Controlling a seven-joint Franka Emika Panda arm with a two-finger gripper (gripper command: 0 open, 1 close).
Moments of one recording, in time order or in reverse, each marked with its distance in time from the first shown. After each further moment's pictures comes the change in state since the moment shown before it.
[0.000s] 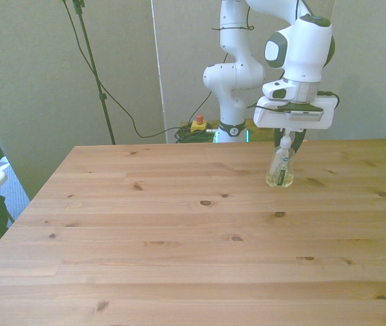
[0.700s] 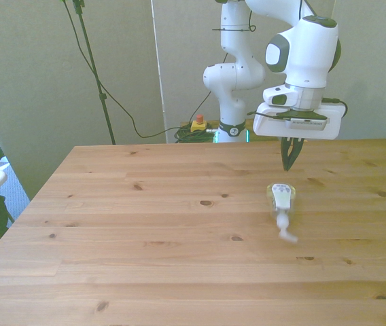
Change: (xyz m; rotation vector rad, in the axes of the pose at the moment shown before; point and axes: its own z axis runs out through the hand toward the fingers) arm 0.055 -0.032 -0.001 0.025 0.012 0.092
